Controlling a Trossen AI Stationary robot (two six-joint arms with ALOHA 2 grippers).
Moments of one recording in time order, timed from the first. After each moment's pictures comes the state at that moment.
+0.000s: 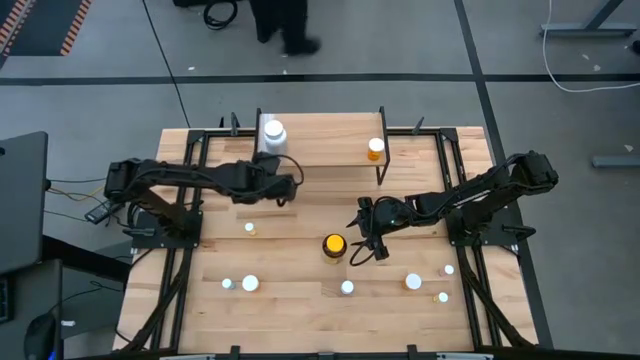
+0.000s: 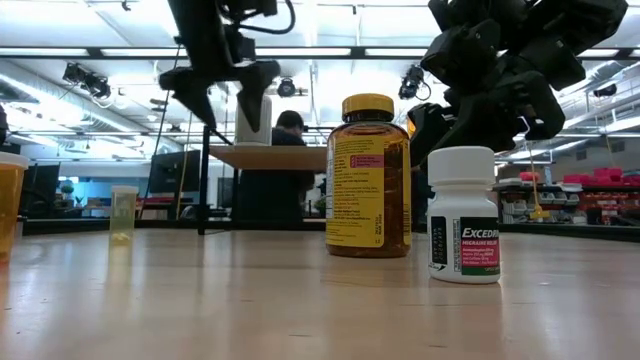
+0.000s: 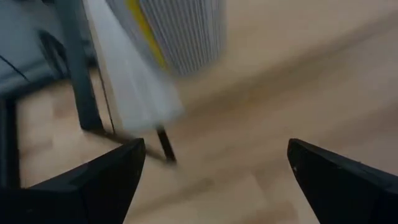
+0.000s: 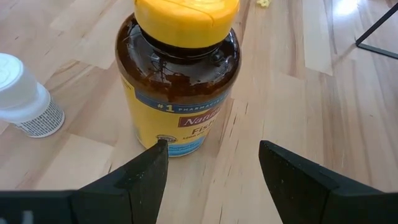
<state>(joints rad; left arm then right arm) 0.04 1.51 1.20 -0.94 -0.68 -0.99 0.11 1.42 0.58 0.19 0.00 -0.21</state>
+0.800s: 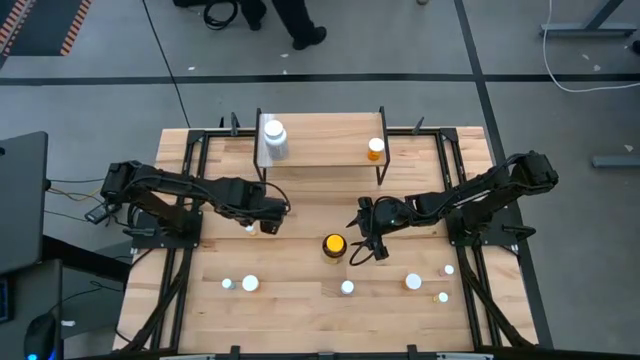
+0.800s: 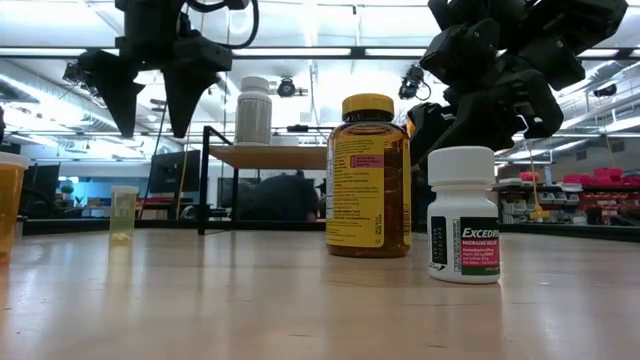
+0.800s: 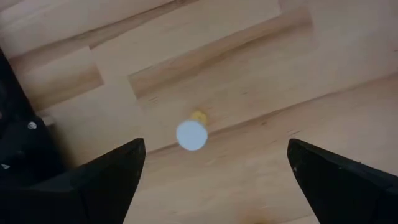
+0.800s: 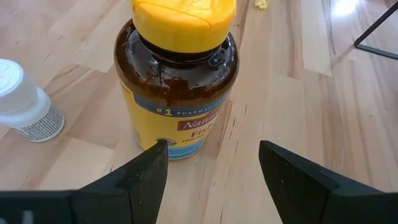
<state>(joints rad) -0.10 1.51 1.20 -1.24 -0.17 -1.31 0.11 1.42 0.59 0.19 0.00 -0.20</state>
